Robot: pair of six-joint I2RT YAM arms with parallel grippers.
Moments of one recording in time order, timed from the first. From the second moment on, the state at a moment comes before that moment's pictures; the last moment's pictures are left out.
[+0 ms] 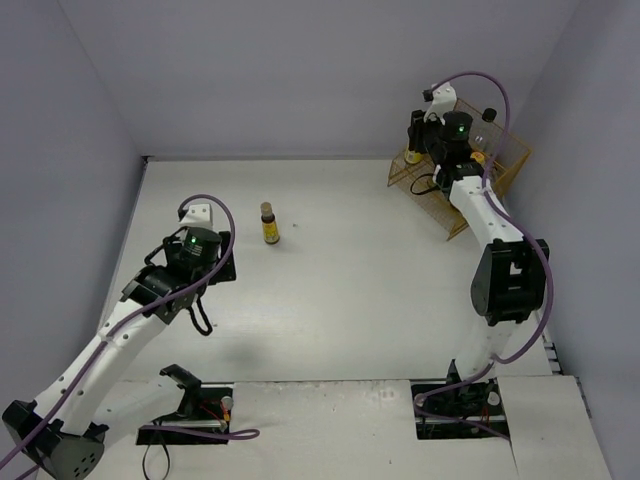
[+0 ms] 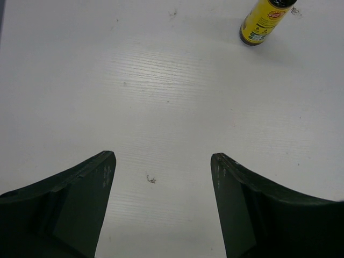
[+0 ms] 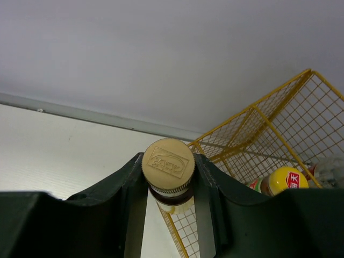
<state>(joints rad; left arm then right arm) -0.52 0.92 0.99 -0.86 -0.49 -0.45 0.11 1.84 1.58 0.11 -0.09 -0.09</state>
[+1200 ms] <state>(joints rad) -0.52 0.98 0.99 -0.79 -0.48 -0.43 0.05 1.91 1.41 0.20 -0.09 -0.07</state>
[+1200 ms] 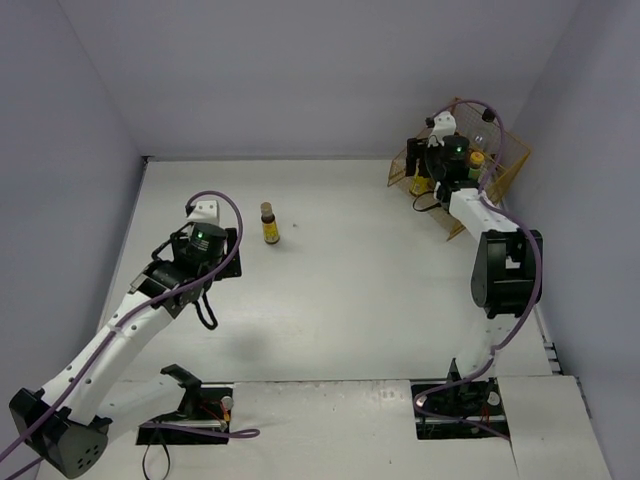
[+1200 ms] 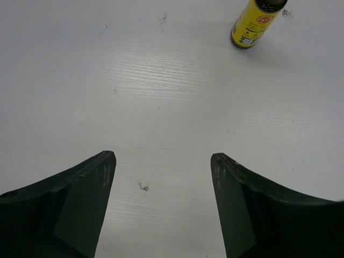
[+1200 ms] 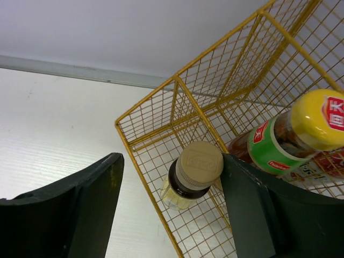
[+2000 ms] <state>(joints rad) -0.52 0.80 0.99 -0.91 -0.47 -0.45 0.64 1.84 1.46 0.12 -0.24 -0.03</state>
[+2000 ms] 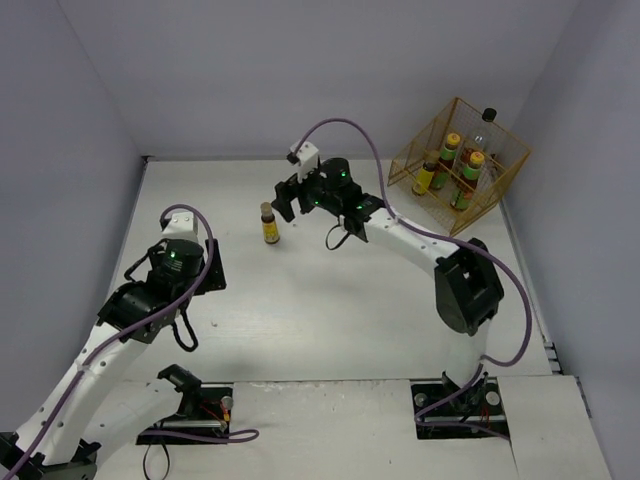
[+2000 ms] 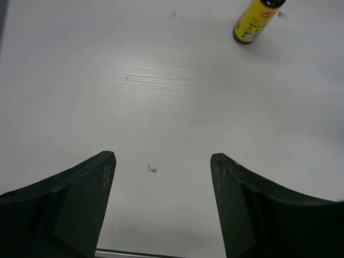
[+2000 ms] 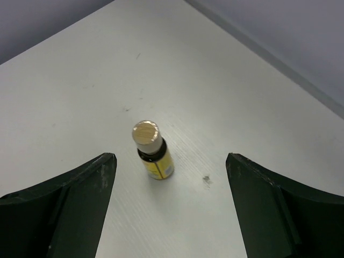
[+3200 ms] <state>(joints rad) -0.52 0.72 1.02 -1.05 -0.49 -0.52 0.68 1.95 1.38 0.20 -0.10 -0.02</state>
